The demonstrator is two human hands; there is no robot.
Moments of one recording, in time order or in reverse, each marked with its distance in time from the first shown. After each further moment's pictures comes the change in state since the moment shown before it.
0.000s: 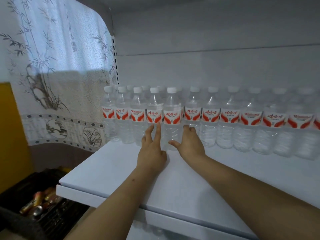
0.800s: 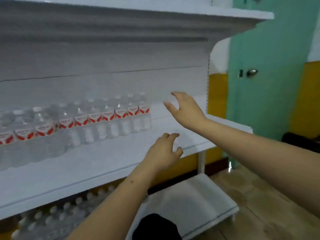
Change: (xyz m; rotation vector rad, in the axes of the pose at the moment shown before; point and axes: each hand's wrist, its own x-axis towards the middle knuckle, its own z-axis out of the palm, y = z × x) left_hand -0.224 0.381 -0.041 -0.265 -0.509 0.663; right_hand -0.261 0.127 -0.394 -0.247 0.406 0.104
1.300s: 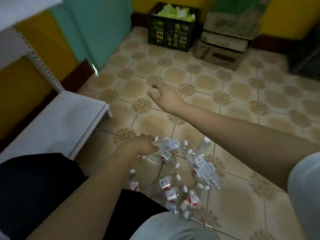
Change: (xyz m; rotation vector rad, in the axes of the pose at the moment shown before) left_hand -0.121 0.211 0.382 0.076 -1.242 0.333; right_hand -0.416 0.288 -0.095 -0.217 -0.193 0.964
